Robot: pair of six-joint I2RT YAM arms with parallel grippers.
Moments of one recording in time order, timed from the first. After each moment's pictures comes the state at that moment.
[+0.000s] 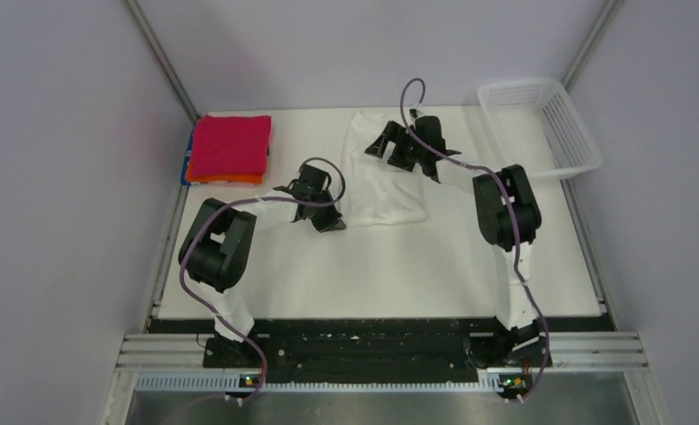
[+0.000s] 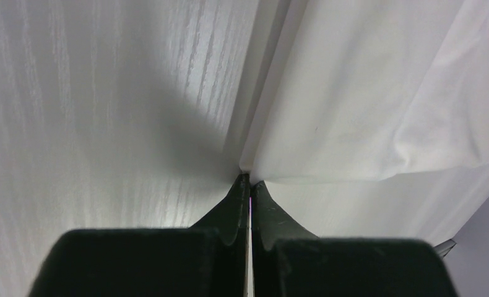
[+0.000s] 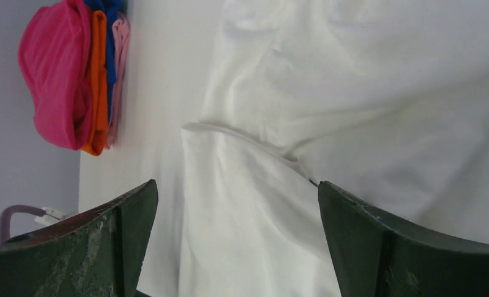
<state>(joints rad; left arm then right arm) -0.43 1.83 1.06 -0.24 0.20 -0.86 0.37 2.26 1.61 0.19 -0.37 0.73</state>
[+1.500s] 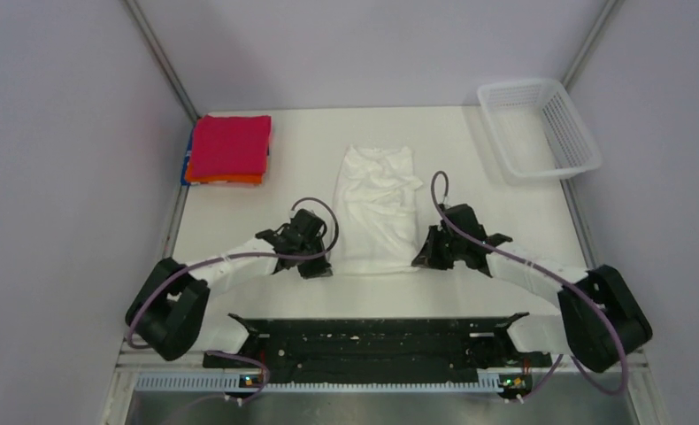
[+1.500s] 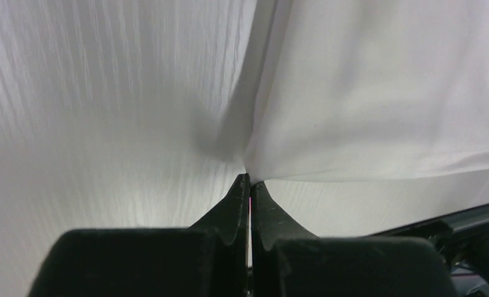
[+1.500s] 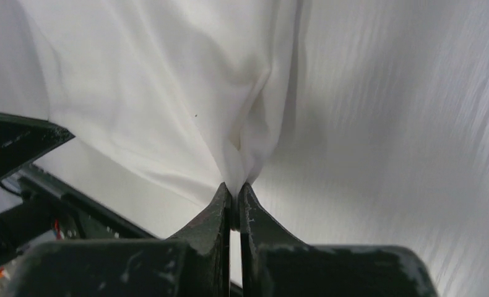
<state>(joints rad) -0.57 1.42 0.67 -0.32 0.09 -0.87 0.47 1.35 0.55 -0.10 -0.24 0.69</state>
